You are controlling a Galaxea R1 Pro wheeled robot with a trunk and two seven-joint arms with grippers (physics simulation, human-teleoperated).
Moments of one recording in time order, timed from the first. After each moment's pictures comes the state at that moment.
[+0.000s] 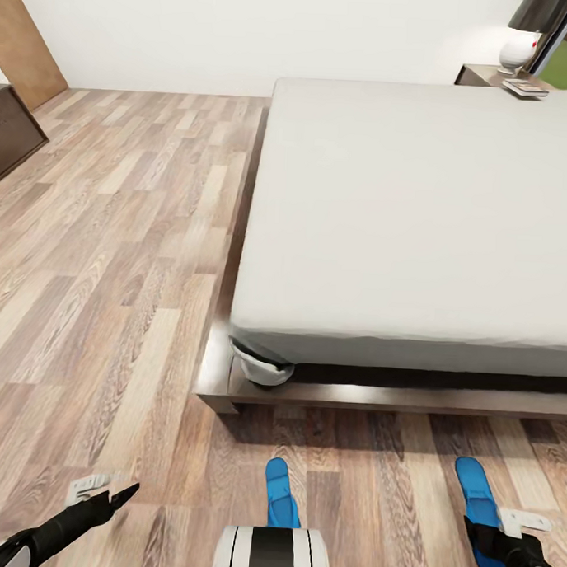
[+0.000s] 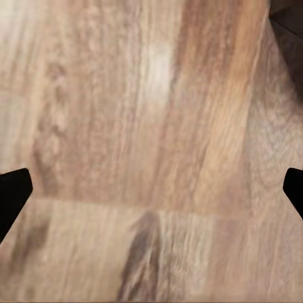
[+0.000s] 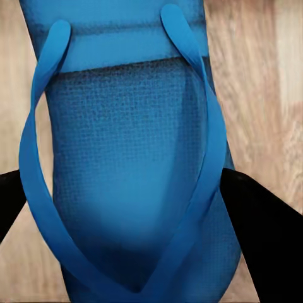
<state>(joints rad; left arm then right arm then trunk) -0.42 0.36 0.04 -0.35 0.49 -0.01 -0.73 -0.29 -0.40 0.07 -0.60 -0.31 0.00 -0.03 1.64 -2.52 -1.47</state>
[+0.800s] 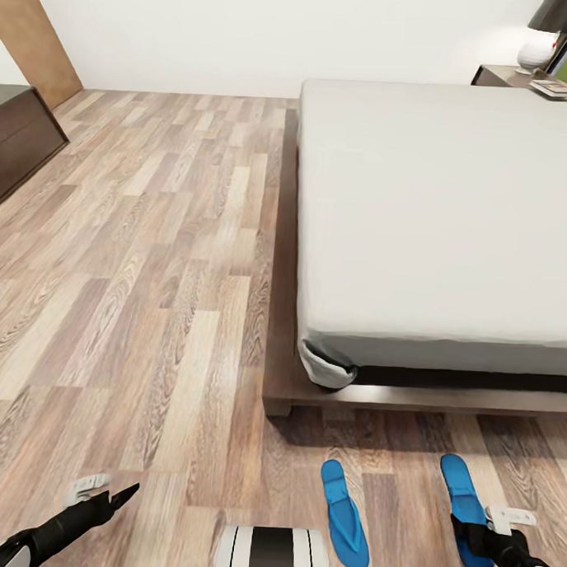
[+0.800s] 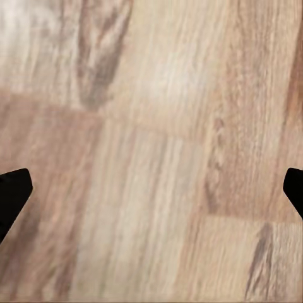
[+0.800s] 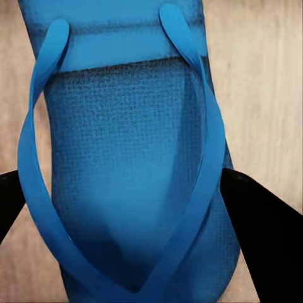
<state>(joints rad) -0.42 0.36 0.04 -0.35 0.49 -0.01 -0.73 -0.29 -0.40 0.06 -0.61 -0.31 0.00 0.10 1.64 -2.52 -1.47</state>
